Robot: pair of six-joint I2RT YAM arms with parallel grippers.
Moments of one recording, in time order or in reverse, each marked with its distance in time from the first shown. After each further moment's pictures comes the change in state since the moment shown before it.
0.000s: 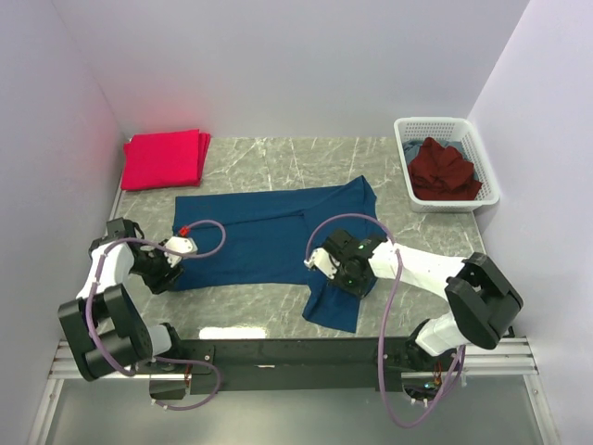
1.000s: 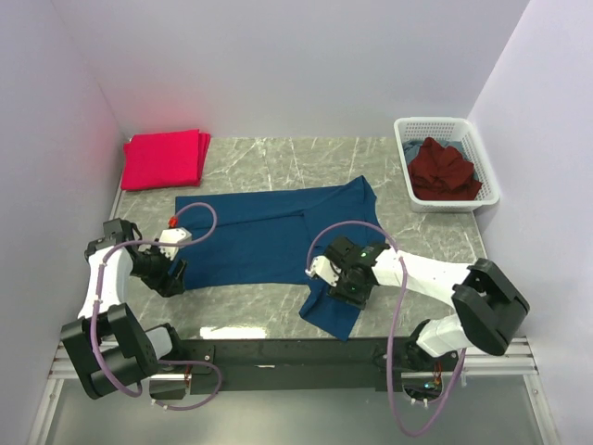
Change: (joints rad) left arm -0.001 -0.094 0.025 -0.119 0.051 -0.372; right arm 0.037 -0.058 -0.053 -0.001 0.014 -0.040
